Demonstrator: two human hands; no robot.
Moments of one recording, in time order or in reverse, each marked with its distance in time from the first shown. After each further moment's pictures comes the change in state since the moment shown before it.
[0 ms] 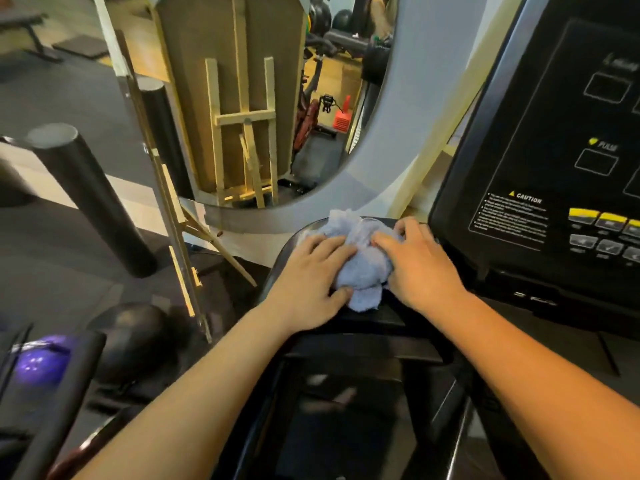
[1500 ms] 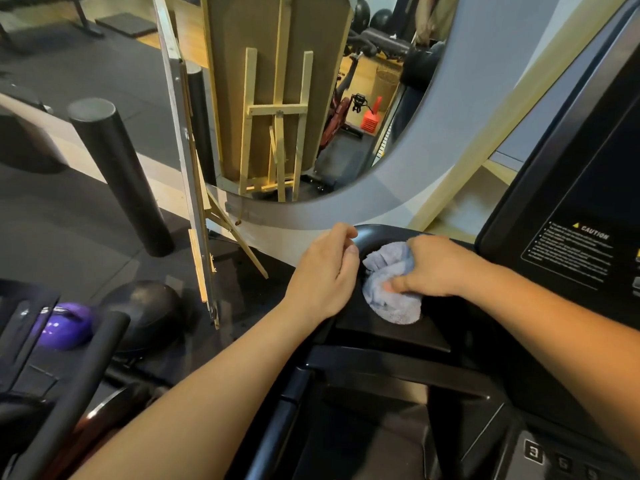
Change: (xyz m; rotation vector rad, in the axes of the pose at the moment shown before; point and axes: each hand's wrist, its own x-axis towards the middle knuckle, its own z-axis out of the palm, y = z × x) left_hand 0.003 -0.001 -0.014 -0.454 0.319 -0.345; right_hand 0.048 -0.022 -0.023 0.096 -0.414 0.085
